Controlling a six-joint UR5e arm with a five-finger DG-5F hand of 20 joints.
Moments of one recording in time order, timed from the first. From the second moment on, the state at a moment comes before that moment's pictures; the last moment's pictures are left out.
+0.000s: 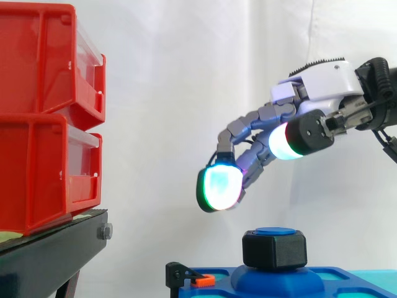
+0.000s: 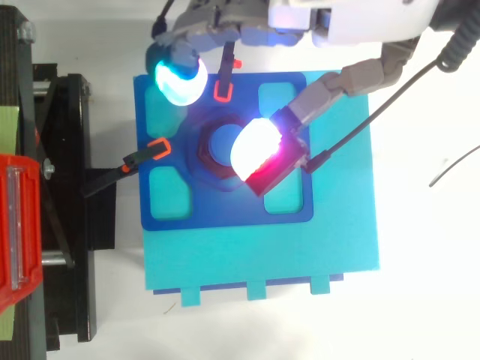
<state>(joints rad) -0.06 -2.24 -1.00 -3.19 -1.73 -1.23</state>
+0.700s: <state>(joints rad) 0.04 -2.24 -1.07 -3.13 -1.61 -1.20</state>
